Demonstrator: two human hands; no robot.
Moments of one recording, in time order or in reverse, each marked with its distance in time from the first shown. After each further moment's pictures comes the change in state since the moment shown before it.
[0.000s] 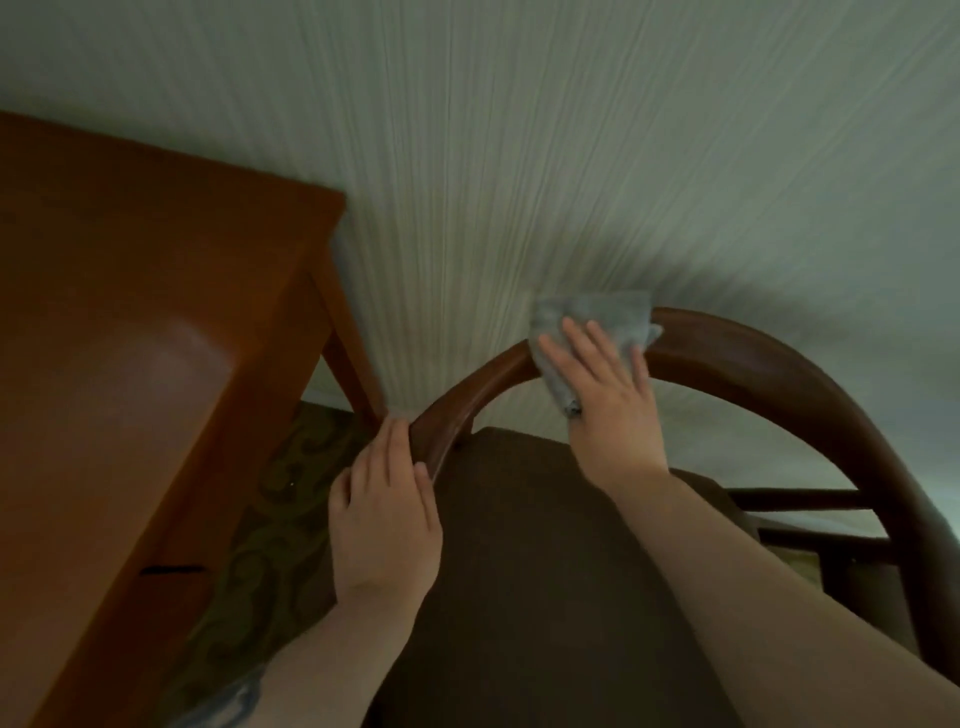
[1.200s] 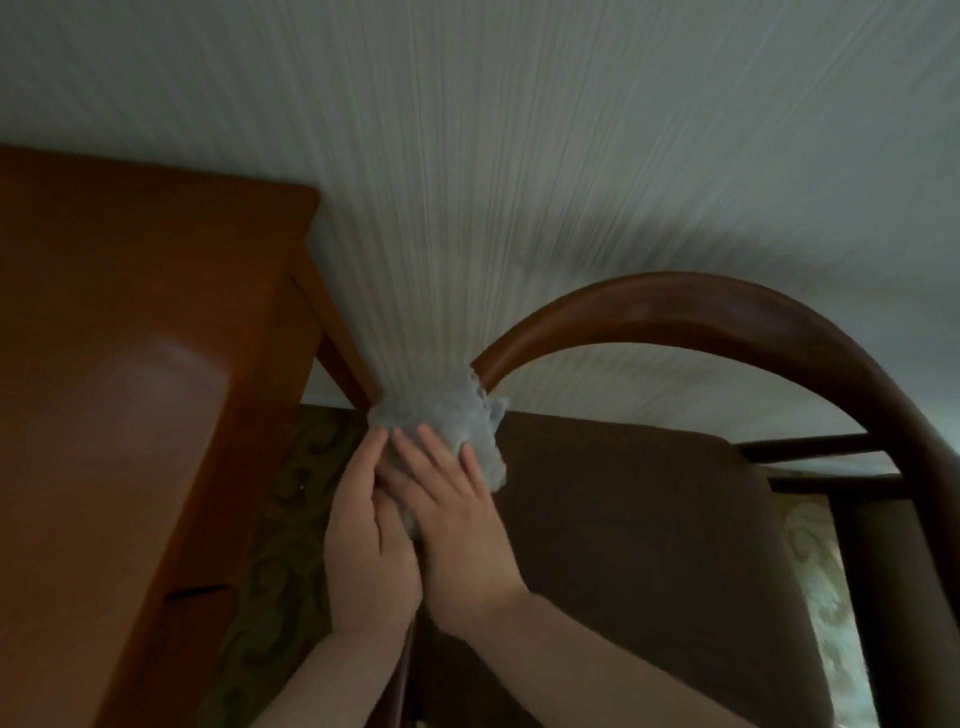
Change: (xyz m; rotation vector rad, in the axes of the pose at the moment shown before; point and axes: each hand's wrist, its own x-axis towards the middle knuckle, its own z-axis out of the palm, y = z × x) left_hand -0.011 -0.022 -0.023 -0.604 0.008 -0.078; right_hand -0.066 -0.140 0.042 0.419 -0.276 -0.205
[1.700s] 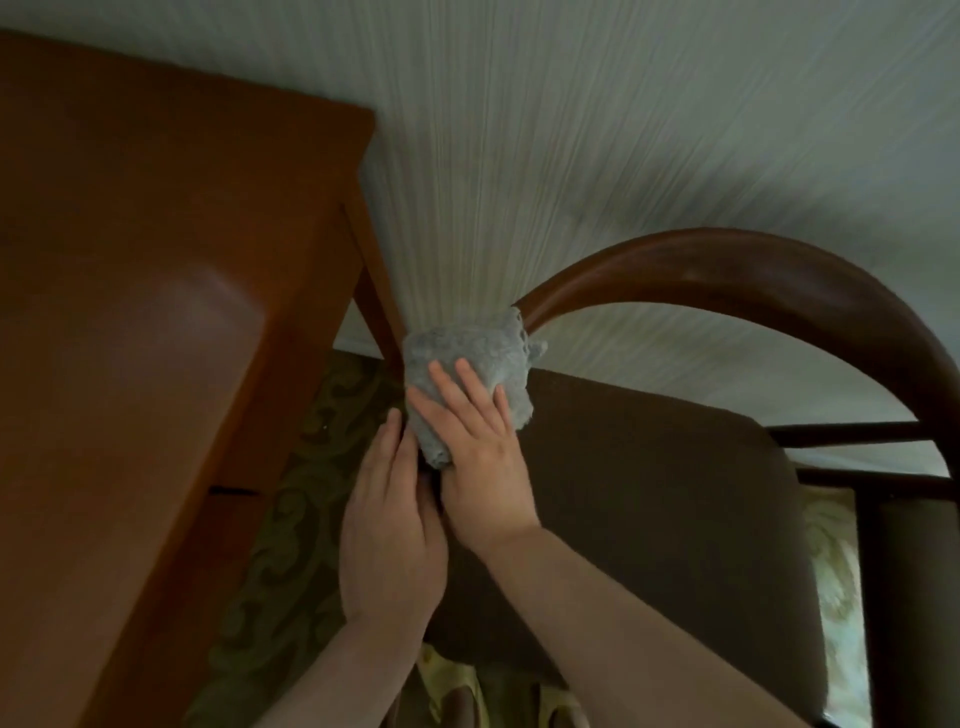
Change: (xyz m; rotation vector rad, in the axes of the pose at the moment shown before) left_hand -0.043 -0.030 -0.009 0.351 -0.077 0.093; right_hand 0.002 0.003 0.024 0.127 0.216 0.041
